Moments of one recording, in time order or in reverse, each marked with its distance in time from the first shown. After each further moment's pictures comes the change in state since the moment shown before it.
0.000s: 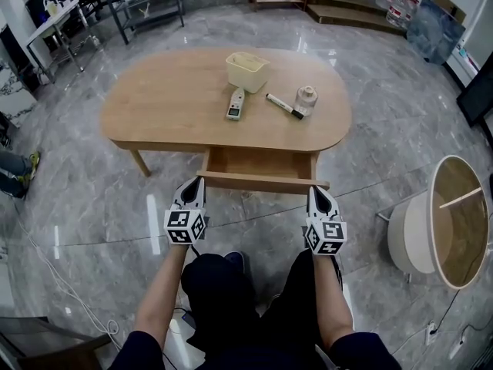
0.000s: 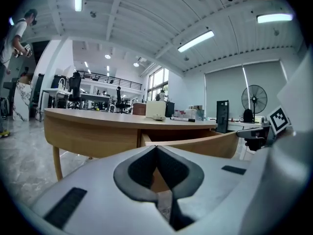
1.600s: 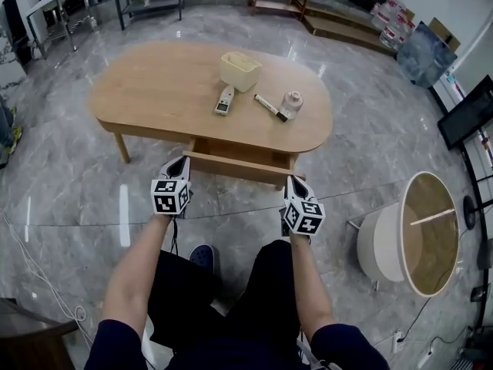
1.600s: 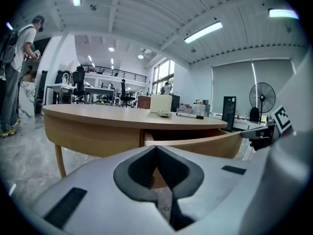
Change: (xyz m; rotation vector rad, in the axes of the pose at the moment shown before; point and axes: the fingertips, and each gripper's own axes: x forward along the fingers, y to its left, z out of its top) left arm 0.029 0.007 0.006 -0.046 0.094 0.053; right arm 0.028 -0.012 0.007 0.038 0.138 0.014
